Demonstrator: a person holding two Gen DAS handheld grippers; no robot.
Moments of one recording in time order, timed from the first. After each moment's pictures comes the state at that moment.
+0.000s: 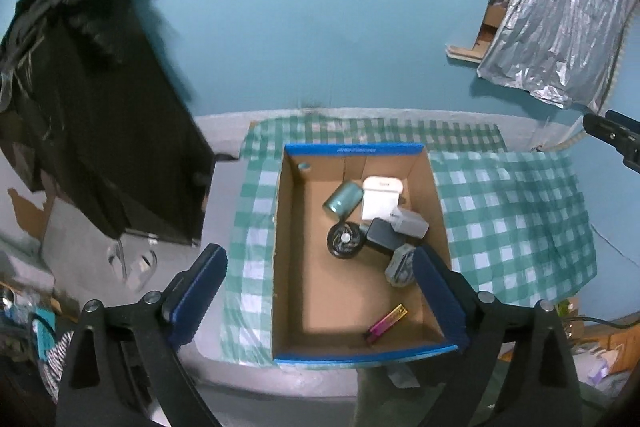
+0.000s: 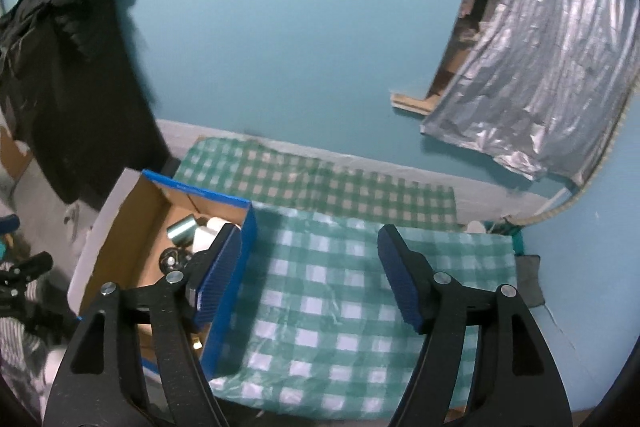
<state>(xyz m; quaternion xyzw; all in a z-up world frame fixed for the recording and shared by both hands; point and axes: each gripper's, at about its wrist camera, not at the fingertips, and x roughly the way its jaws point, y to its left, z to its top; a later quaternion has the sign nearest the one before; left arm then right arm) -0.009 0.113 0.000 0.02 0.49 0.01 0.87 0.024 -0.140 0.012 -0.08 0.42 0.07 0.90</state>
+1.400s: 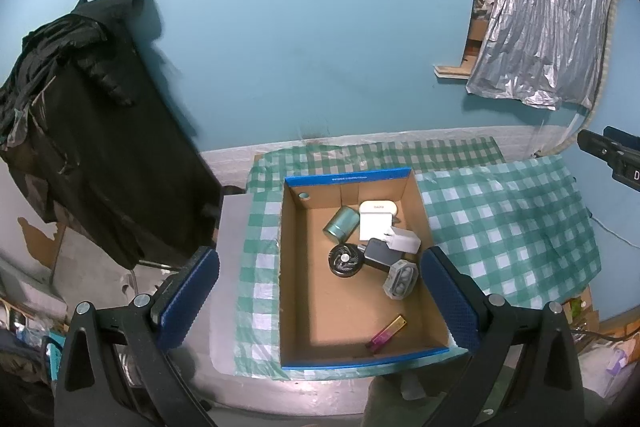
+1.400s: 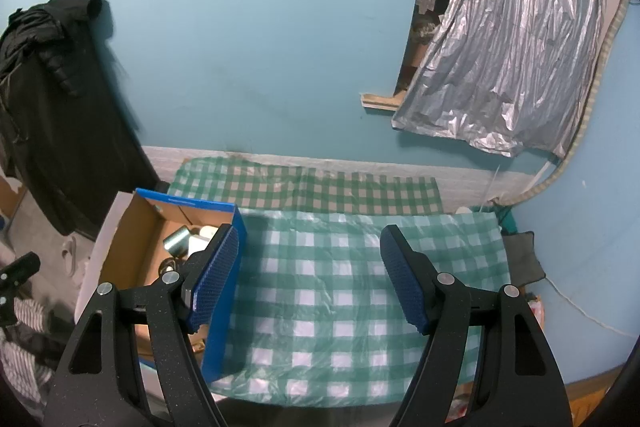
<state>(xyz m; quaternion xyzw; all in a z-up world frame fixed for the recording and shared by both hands) -0.027 0.098 0.036 0.05 0.45 0.00 0.89 -0.010 -0.162 0.023 -0.04 0.40 0.03 0.91</state>
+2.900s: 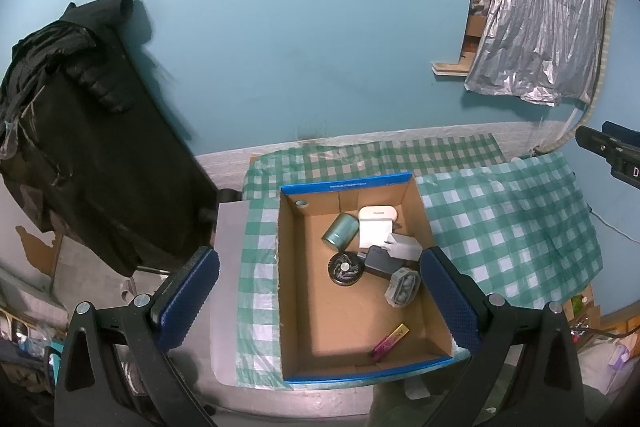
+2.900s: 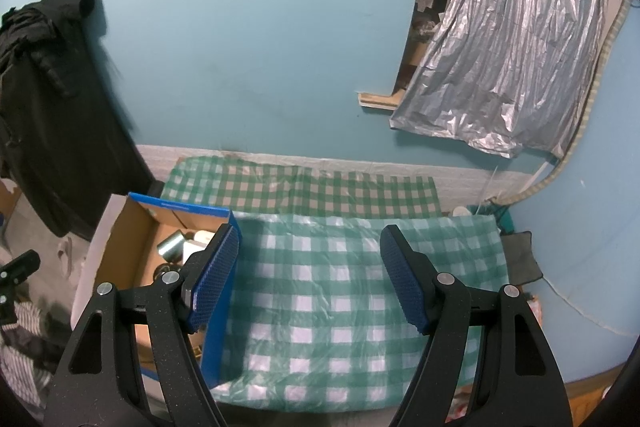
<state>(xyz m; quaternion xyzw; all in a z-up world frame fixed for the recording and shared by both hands) -0.010 0.092 0.033 0.06 0.46 0.00 0.89 -0.003 -0.162 0.022 -0.04 0.40 0.02 0.91</state>
